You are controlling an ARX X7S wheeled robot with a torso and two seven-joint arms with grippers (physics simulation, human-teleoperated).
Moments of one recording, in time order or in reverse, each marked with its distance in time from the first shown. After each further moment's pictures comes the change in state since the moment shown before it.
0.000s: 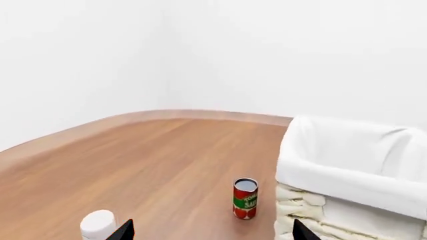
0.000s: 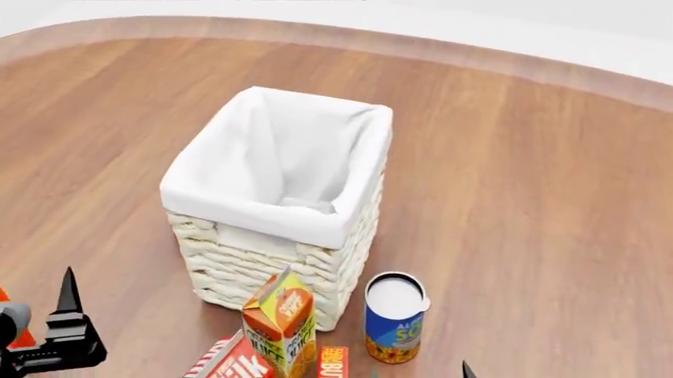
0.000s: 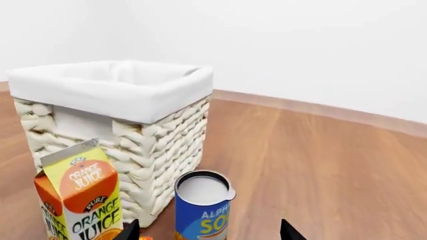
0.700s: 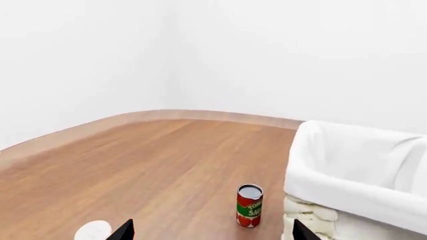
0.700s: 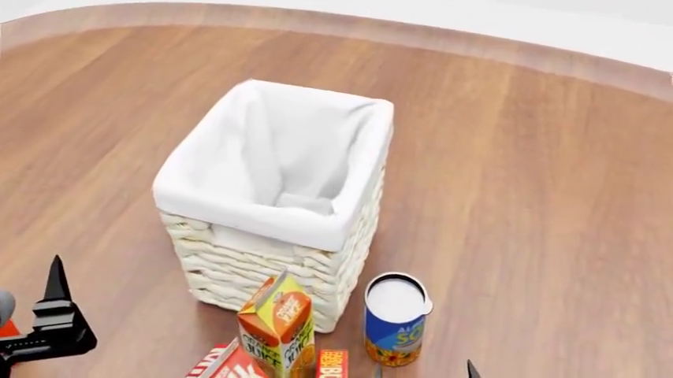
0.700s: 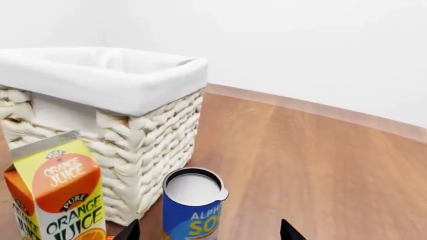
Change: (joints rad) left arm -0.015 -0.013 -0.016 0.015 -0.027 -0.004 -0.015; right arm 0.004 0.021 -0.027 -0.006 -0.025 0.009 0.050
